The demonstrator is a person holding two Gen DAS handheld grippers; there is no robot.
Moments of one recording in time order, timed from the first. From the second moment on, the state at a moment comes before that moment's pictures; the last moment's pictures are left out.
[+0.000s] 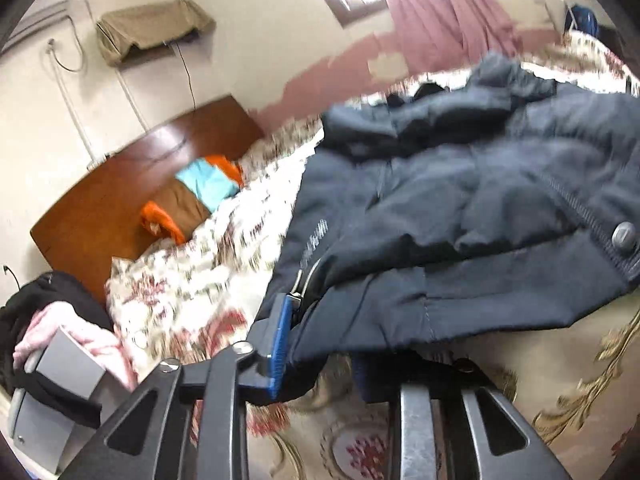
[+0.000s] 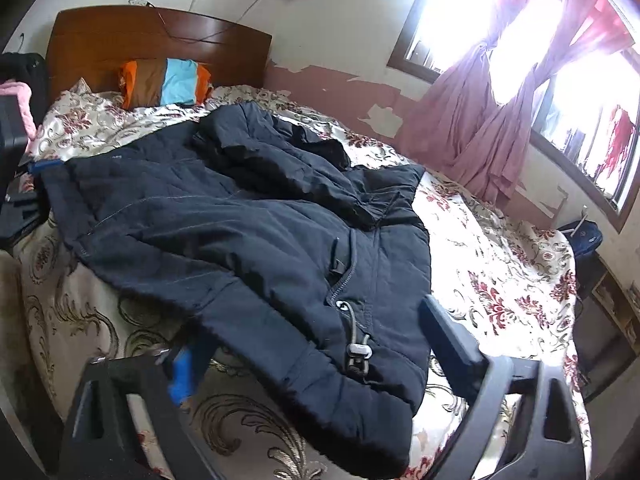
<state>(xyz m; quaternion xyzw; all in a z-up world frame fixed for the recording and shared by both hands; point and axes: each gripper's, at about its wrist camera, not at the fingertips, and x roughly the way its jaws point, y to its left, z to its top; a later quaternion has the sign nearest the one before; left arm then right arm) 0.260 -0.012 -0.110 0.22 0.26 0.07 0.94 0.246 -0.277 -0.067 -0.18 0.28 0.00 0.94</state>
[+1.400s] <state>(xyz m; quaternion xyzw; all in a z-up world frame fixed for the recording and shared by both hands) 0.198 0.003 0.017 0.13 0.13 0.00 0.98 0.188 -0.296 0.002 0.02 0.17 0.10 0.98</state>
